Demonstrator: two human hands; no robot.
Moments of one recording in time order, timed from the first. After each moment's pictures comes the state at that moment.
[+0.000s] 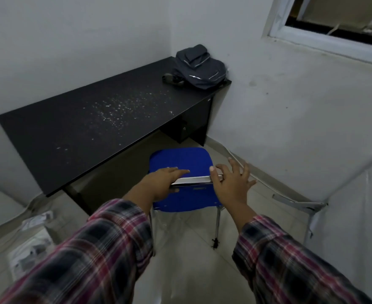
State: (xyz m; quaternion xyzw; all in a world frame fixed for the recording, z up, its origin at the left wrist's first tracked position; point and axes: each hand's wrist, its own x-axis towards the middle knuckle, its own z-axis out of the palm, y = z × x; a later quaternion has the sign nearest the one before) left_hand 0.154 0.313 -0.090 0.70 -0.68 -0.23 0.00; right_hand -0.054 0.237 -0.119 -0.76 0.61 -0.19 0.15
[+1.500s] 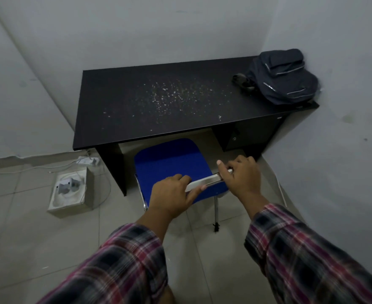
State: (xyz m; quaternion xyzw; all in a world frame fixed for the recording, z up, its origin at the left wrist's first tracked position) left_hand 0.077 0.244 -0.123 0.91 -0.40 0.05 0.13; right_hand -0.001 0.041 -0.129 -0.93 0.30 -0.19 0.10
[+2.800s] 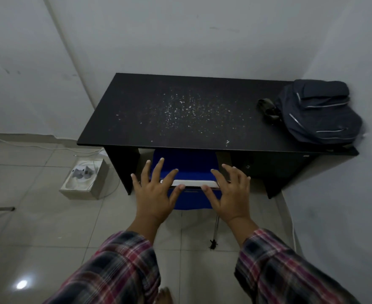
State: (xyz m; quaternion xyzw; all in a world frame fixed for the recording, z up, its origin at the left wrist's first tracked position) left_hand 0.088 0.150 -0.132 0.97 -0.19 0.11 0.15; right_hand 0.031 -0.062 -0.143 -0.97 0.09 -0.20 0.12
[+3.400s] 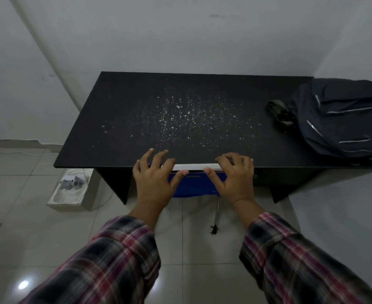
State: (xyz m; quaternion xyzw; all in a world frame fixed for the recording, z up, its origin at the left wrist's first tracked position) left_hand 0.236 0.105 -0.136 0.95 -0.19 0.17 0.16; right_hand 0.180 -0.105 -0.145 -0.95 0.11 -0.24 0.17
